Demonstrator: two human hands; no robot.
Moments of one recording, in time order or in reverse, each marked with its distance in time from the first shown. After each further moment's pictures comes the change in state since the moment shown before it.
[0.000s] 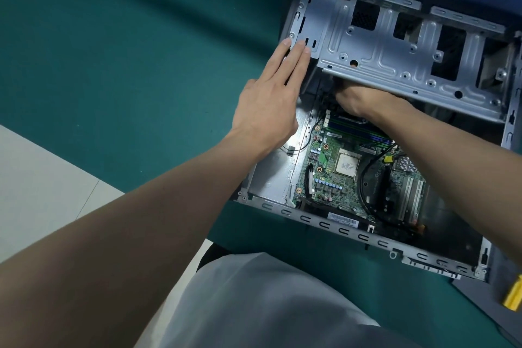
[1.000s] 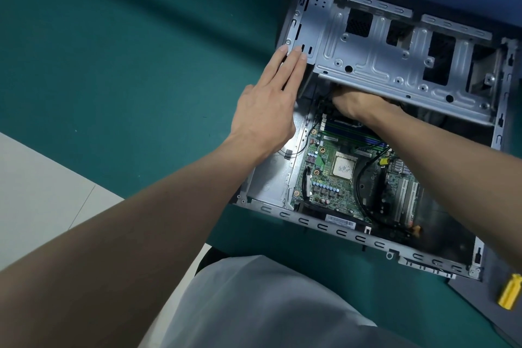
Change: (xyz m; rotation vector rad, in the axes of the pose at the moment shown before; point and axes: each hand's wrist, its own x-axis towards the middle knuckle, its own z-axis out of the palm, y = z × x) left_hand 0.000 0.000 -0.001 -0.020 -0.002 -0.006; right_hand -0.003 -0.012 -0.007 0.043 -0.071 0.151
